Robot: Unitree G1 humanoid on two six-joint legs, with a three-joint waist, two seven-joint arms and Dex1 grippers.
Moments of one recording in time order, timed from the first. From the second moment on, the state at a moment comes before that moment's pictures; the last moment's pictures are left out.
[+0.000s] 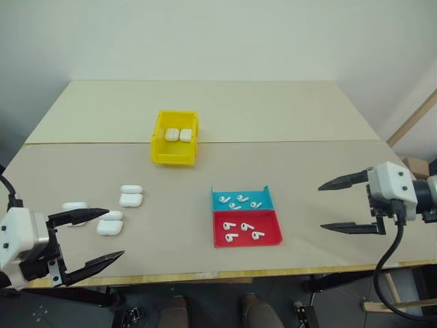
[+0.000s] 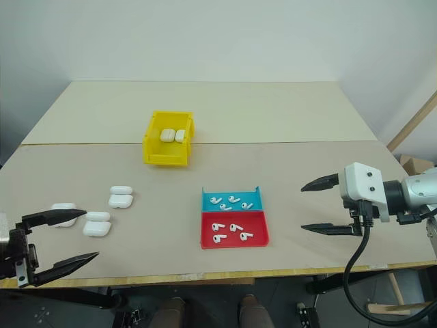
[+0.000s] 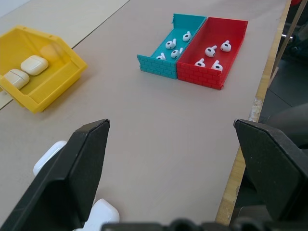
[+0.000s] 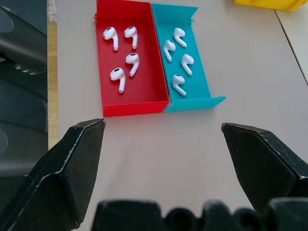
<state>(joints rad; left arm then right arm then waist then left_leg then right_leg) 0.48 0.88 0.81 -0.59 -0.68 0.35 -1.20 -0.23 -1.13 -0.21 -0.17 0.45 0.18 1.43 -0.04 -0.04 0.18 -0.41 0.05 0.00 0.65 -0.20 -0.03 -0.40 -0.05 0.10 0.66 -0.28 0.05</state>
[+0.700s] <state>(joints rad) 0.58 0.89 0.98 -0.75 -0.77 0.71 -0.98 -0.19 -1.13 -0.22 -0.26 0.46 0.22 1.40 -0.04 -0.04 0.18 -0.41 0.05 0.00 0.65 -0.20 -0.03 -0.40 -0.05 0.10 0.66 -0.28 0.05</state>
